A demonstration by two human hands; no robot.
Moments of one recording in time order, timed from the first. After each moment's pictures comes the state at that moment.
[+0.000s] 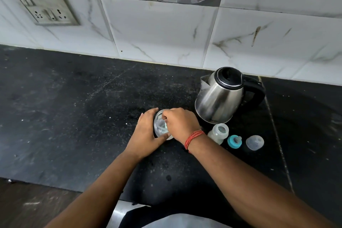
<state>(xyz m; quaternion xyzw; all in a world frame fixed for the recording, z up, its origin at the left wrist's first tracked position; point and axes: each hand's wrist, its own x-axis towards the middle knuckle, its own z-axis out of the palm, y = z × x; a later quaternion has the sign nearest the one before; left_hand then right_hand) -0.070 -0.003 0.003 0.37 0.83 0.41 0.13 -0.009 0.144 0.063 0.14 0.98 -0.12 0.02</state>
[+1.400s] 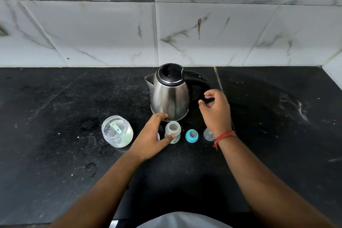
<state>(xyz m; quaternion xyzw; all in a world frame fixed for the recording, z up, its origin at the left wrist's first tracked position) 0.007 0.130 0.003 0.47 0.77 0.38 0.21 0.136 0.322 0.058 0.41 0.77 -0.36 -0.32</state>
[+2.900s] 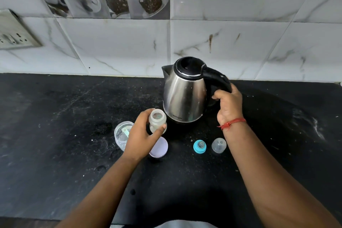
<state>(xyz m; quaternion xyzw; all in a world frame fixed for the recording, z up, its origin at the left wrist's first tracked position) -0.007 0.107 0.042 0.33 0.78 0.52 0.11 0.094 0.354 0.103 0.36 0.48 -0.68 -0.41</state>
